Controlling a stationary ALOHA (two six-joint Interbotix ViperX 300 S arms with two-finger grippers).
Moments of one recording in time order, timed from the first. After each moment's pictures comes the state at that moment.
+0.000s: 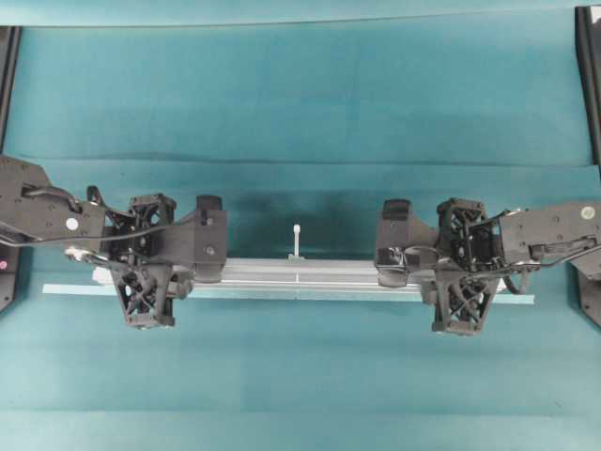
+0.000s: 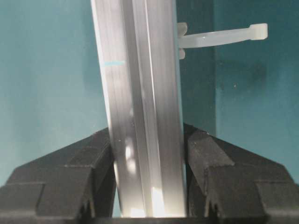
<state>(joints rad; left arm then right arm) -0.03 -0.08 0.78 0.03 0.55 -0.10 0.06 -0.10 0.78 -0.03 0.67 0.18</state>
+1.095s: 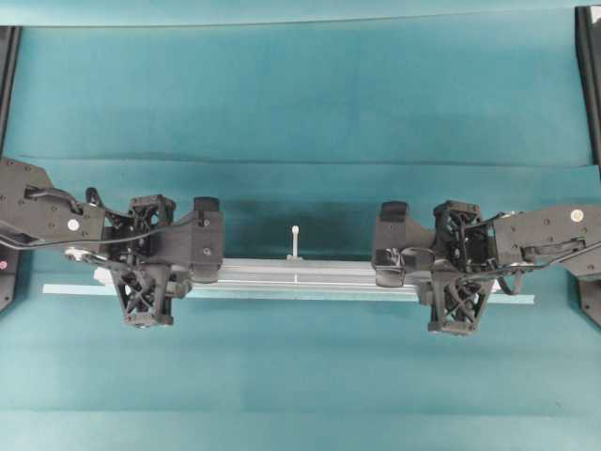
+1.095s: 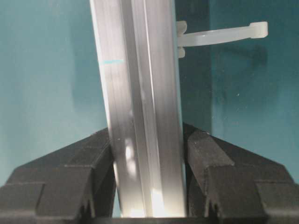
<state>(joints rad) -0.02 -0.07 0.81 0.03 0.49 -0.08 0.04 -0.06 0.80 -0.03 0.61 0.18</state>
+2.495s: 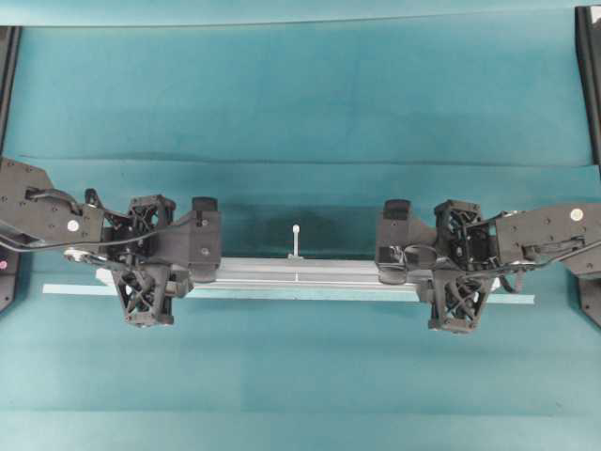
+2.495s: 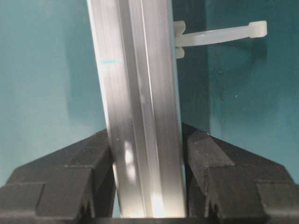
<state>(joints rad) -0.02 -0.06 0.83 0.03 0.45 -0.08 0.04 -0.05 0.84 -0.03 0.54 0.18</state>
